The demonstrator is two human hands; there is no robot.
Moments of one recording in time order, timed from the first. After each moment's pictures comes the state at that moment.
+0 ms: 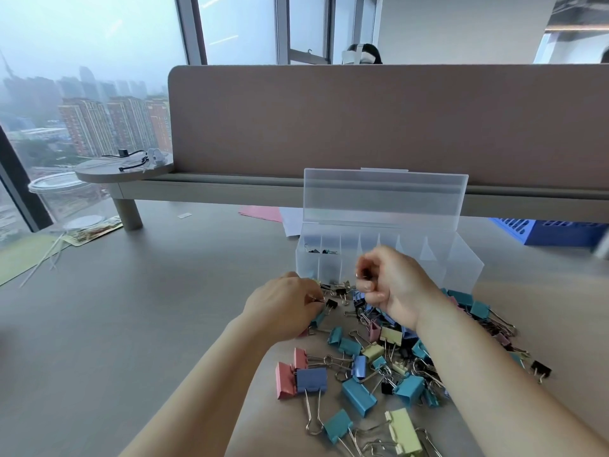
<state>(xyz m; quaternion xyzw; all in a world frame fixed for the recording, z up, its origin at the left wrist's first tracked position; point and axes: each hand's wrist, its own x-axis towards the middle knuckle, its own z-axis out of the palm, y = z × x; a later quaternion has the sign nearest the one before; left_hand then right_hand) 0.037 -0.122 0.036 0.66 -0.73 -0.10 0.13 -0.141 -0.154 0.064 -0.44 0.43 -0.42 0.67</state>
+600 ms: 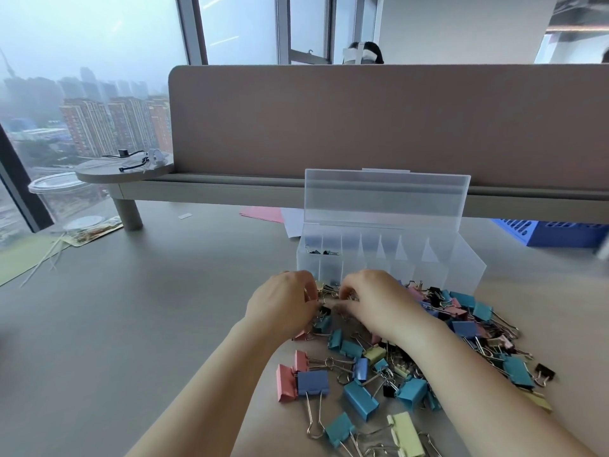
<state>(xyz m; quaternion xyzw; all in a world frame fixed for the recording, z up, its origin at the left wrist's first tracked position) 0.034 -0.126 0.033 0.69 -0.69 -0.10 0.19 -0.130 -0.146 0.046 -0.84 0.51 -0.15 0.09</state>
